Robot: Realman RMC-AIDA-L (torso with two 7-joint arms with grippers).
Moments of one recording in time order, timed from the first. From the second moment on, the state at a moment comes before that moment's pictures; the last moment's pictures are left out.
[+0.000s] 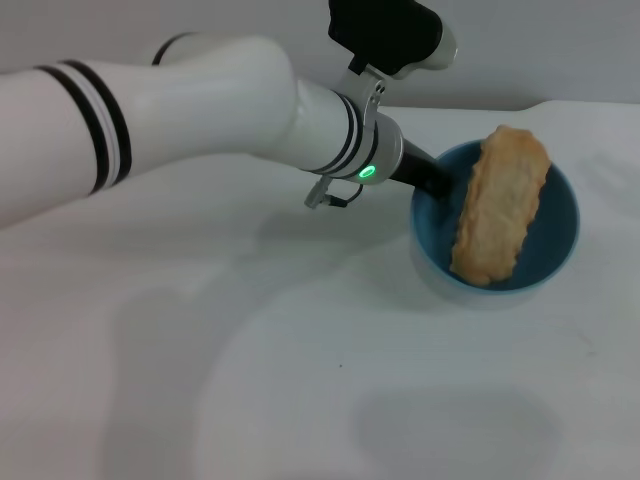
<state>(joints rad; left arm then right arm) -1.00 -2.07 2.08 0.63 1.96 0.48 -2.70 0.43 2.04 -0.62 -0.72 -1.56 -1.34 1.73</state>
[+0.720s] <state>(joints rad) -1.01 -2.08 2.17 0.58 1.95 0.55 -2.79 0.37 2.04 -0.56 -0.68 -1.55 -1.31 1.67</state>
